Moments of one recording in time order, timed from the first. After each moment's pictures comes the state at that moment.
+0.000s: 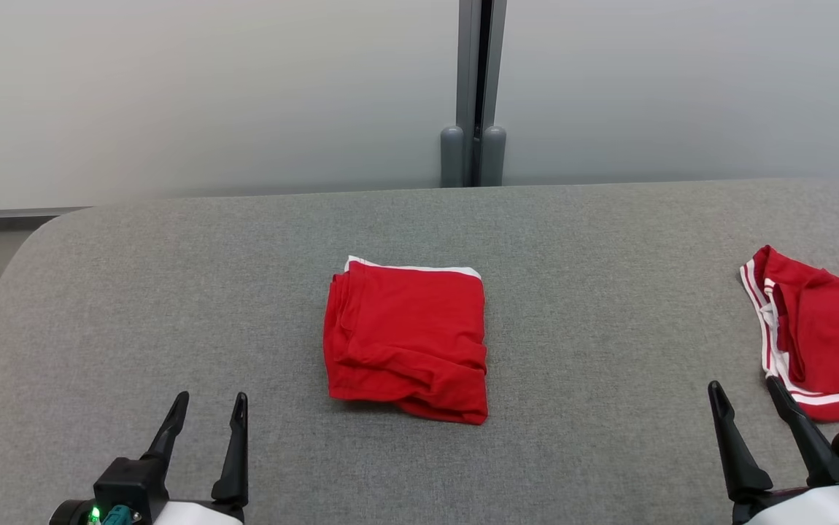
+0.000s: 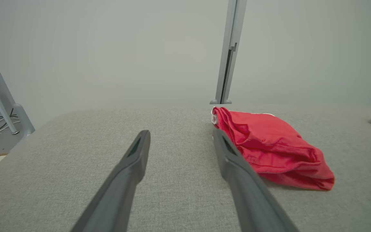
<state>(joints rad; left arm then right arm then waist) 0.07 0.14 -0.14 0.16 -0.25 0.02 -0.20 0.16 -0.15 0.02 -0.10 0.26 0.13 0.06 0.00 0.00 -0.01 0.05</state>
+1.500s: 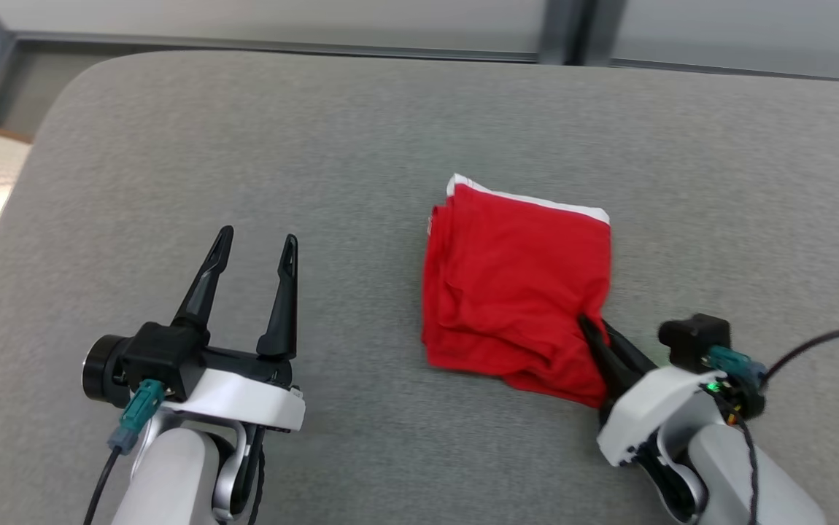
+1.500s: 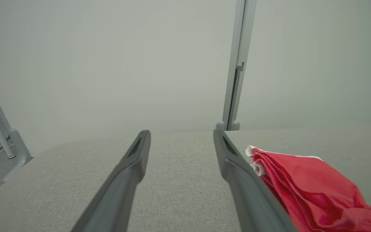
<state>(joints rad) -0.25 0.07 -0.19 0.18 -0.21 -0.03 -0.26 -0.43 -0.15 0.48 0.69 0.49 0.13 -0.11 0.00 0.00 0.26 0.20</state>
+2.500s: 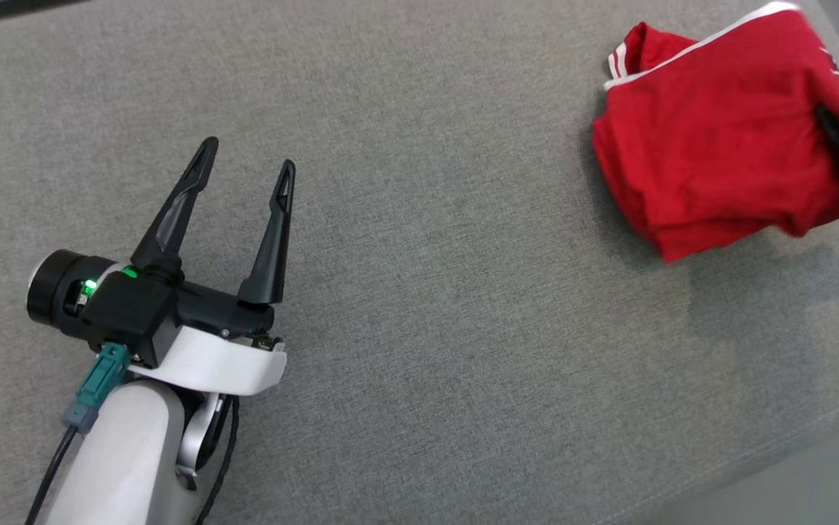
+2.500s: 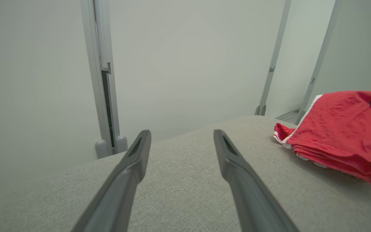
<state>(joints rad) -0.32 0.16 -0.22 -0.06 -0.15 -0.05 -0.17 -0.64 -0.69 0.46 0.35 0.46 0.13 -0.02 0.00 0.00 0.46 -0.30</state>
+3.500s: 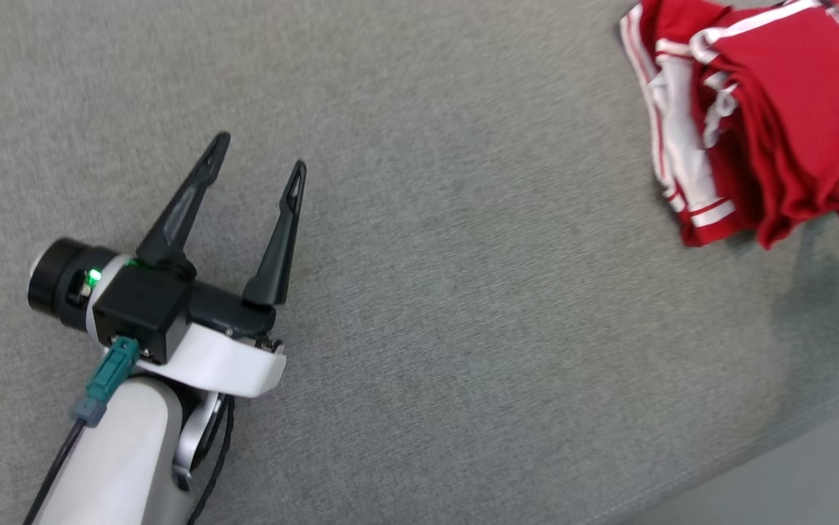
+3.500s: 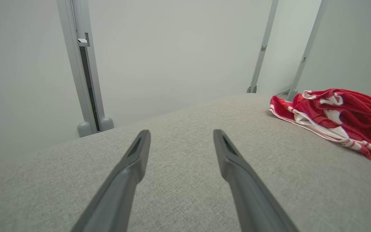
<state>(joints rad) -0.36 0.21 -0.26 -0.07 -0.14 -0.06 -0.15 -0.65 -0.54 0.34 0.81 0.73 0.13 -0.23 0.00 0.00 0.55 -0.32</state>
